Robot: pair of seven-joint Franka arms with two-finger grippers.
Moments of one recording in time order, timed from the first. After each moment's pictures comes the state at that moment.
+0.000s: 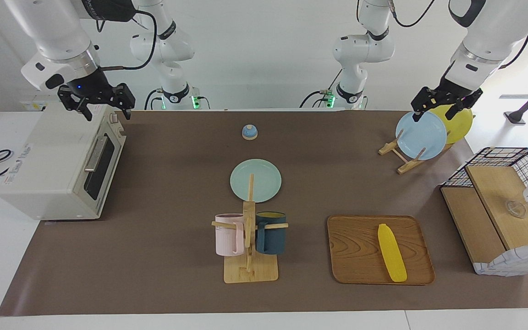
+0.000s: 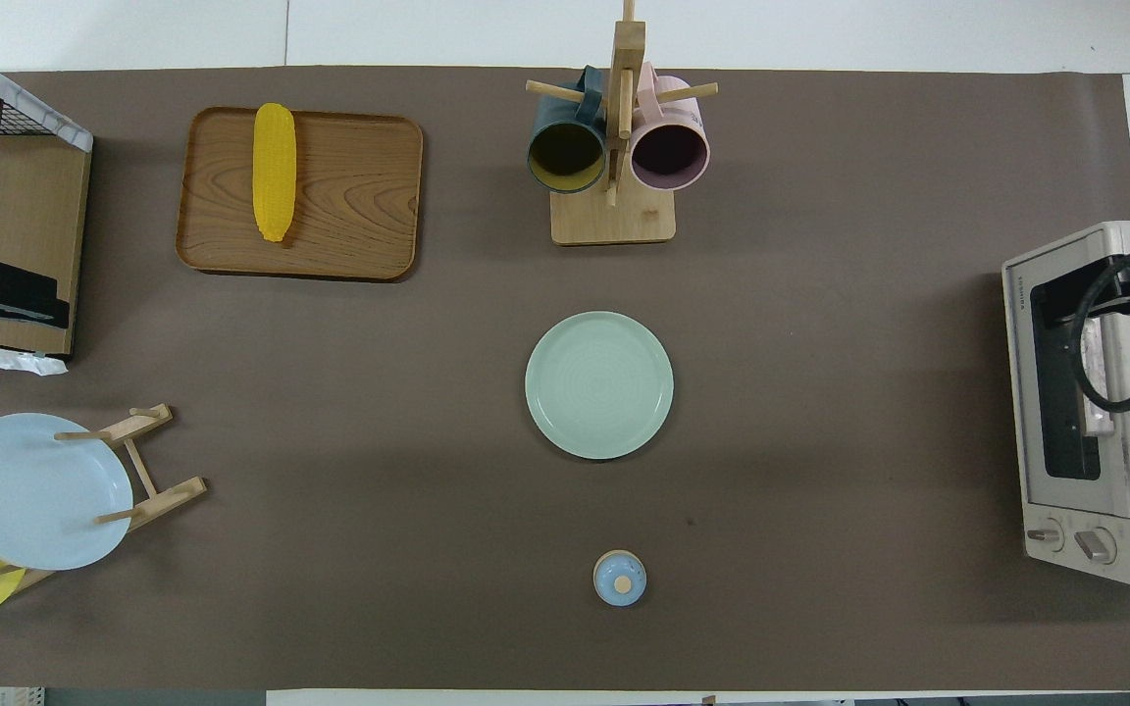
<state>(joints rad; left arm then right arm) -0.06 -0.04 0.00 -1.58 0.00 1.51 -0.04 0.02 0.03 -0.01 -1.48 -0.06 1.42 -0.06</state>
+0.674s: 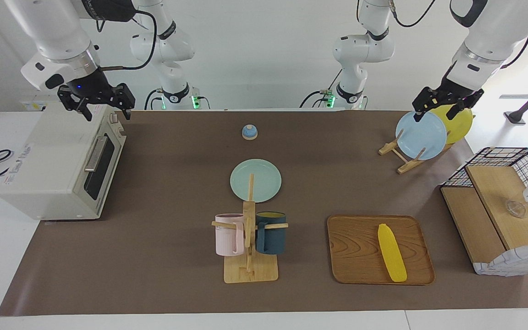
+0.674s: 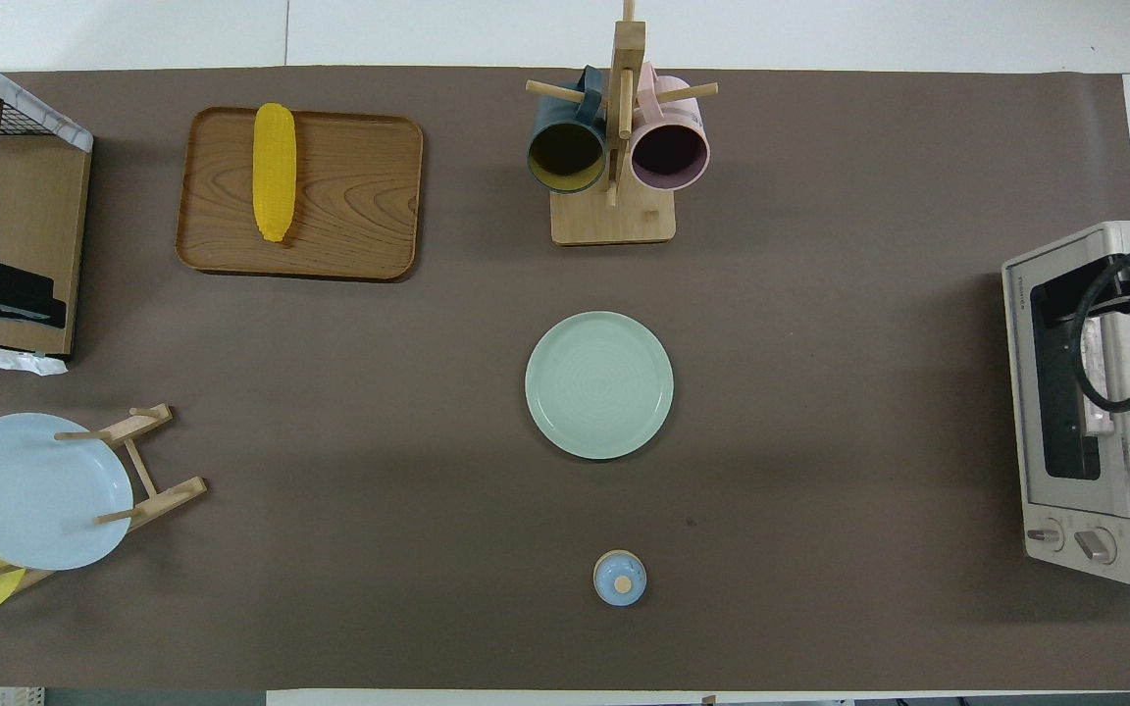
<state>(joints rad) -0.06 -0.04 0.00 -1.58 0.00 1.52 -0.04 0.02 0.03 -0.01 -1.48 -0.06 1.42 -0.06</state>
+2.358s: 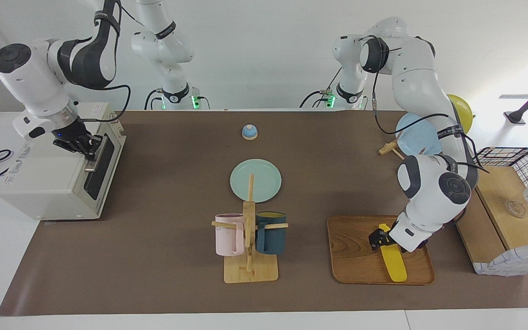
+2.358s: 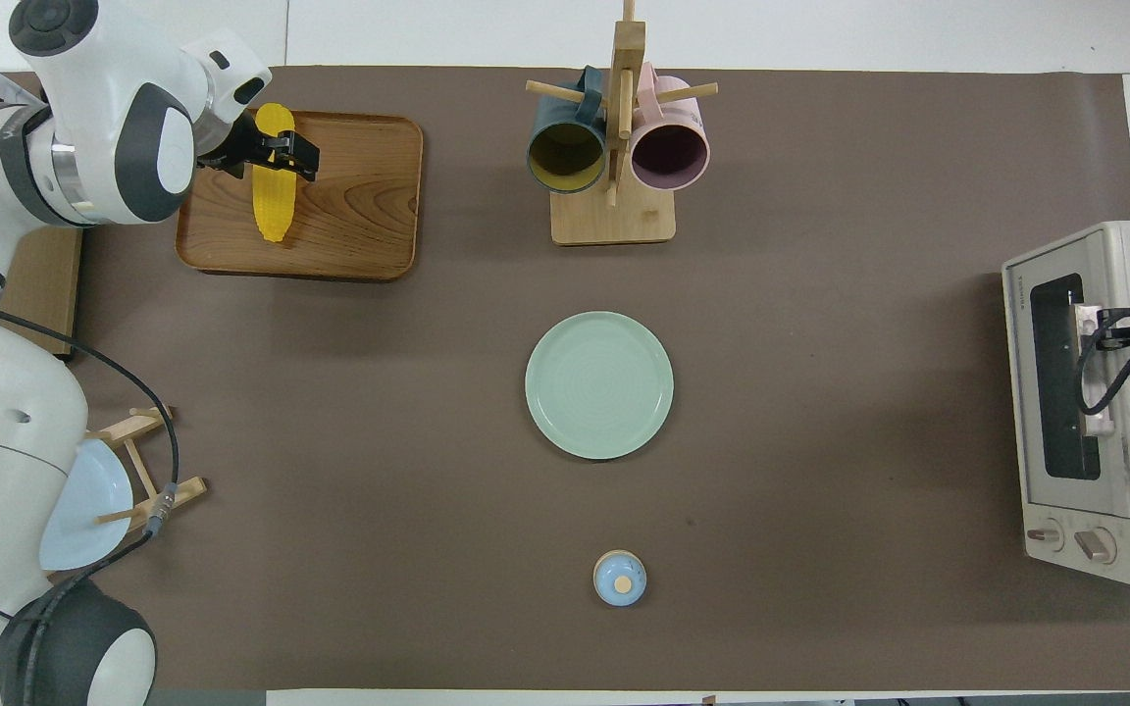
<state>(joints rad) -0.11 0.82 -0.04 -1.15 -0.04 2.06 0.04 -0.21 -0.02 -0.02 -1.96 -0.06 1.90 -0.19</state>
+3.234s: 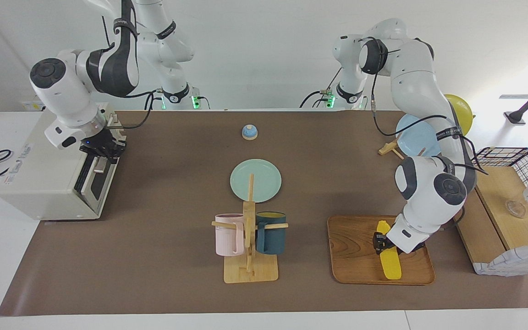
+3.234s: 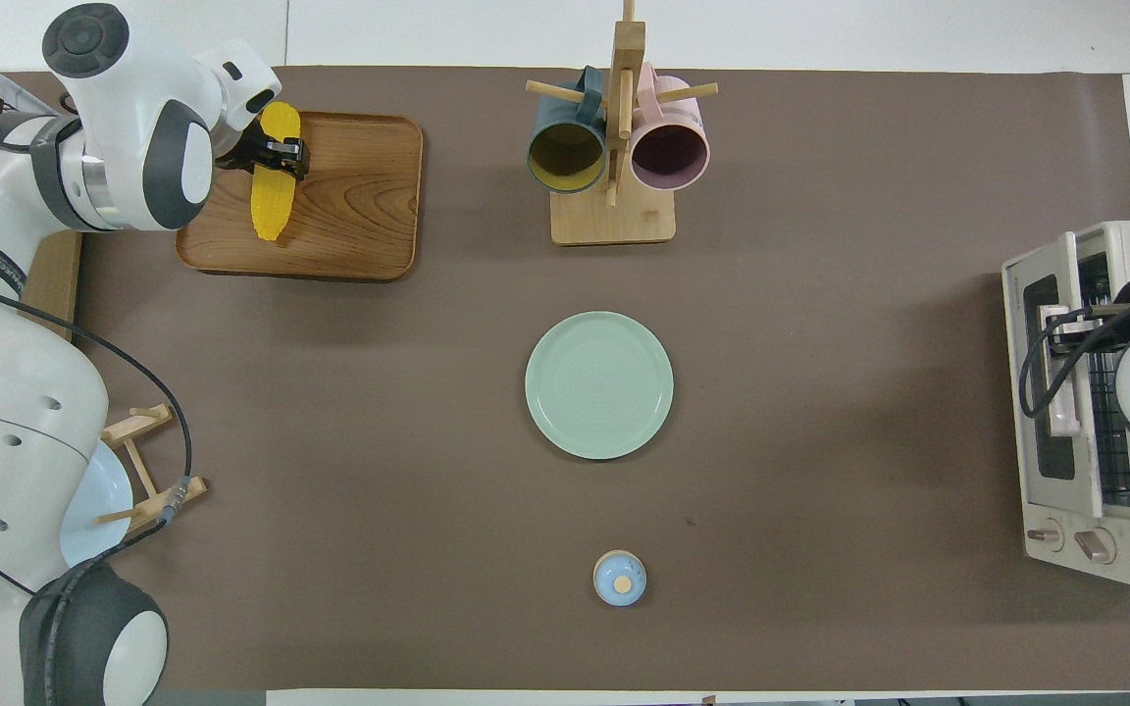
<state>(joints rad) -0.14 0.78 -0.05 -1.14 -0.02 1.98 0.01 -0.11 0.00 0.00 -2.02 -0.05 1.96 -0.11</state>
